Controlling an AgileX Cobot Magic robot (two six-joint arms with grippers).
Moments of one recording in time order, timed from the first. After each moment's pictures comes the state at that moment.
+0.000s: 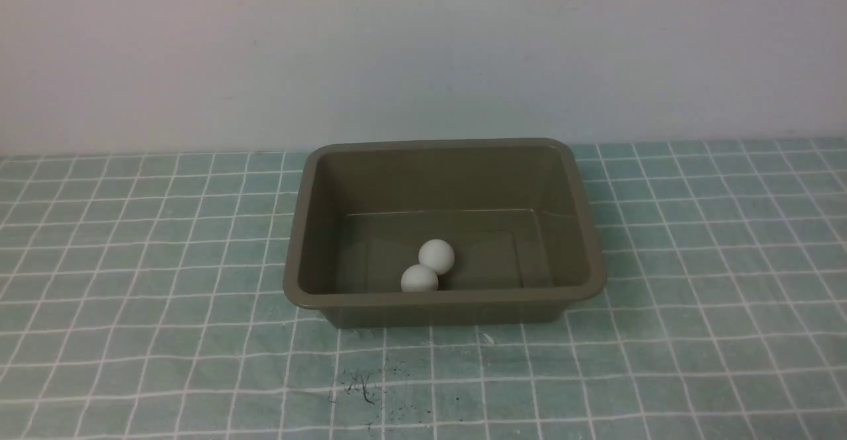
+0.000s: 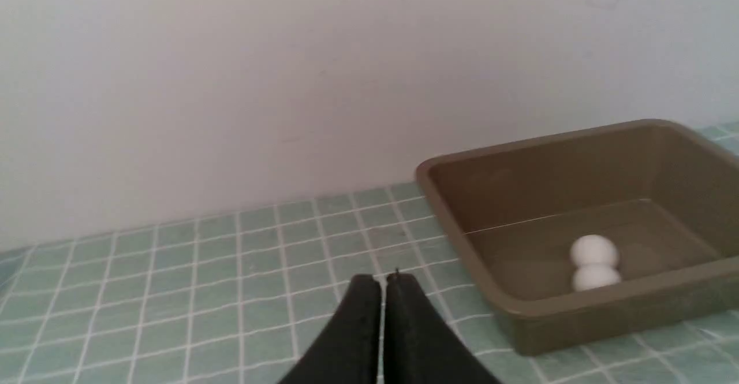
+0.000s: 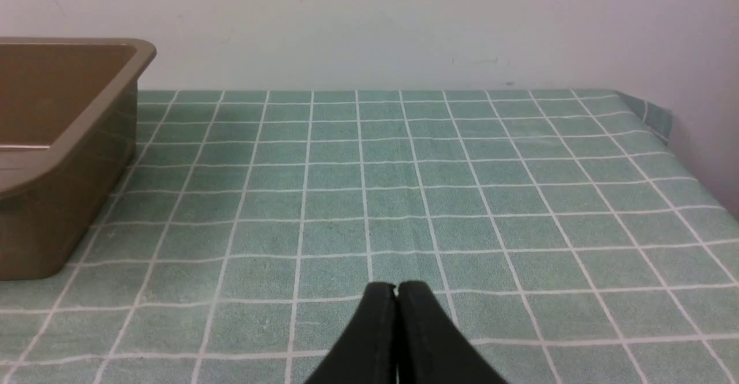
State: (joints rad) right arm -0.05 -0.01 0.02 -0.11 0.37 0.16; left arm -0.17 0.10 -0.37 0.02 0.49 -0.01
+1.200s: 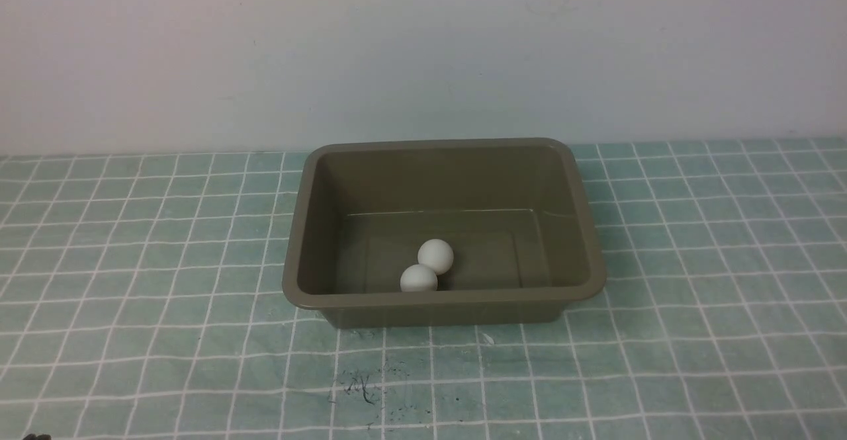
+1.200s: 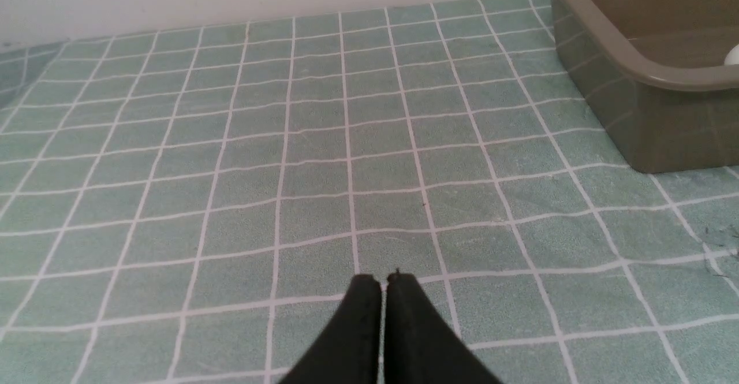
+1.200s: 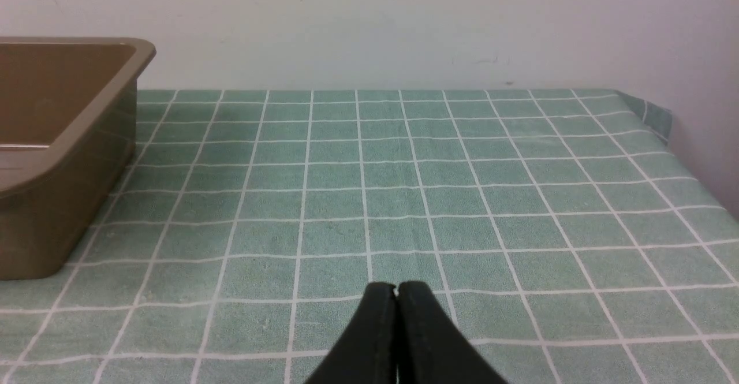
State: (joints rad) right arm -0.05 -0.01 0.02 -0.11 0.37 0.16; left arm -0.05 -0.01 0.03 0.02 0.38 0.00
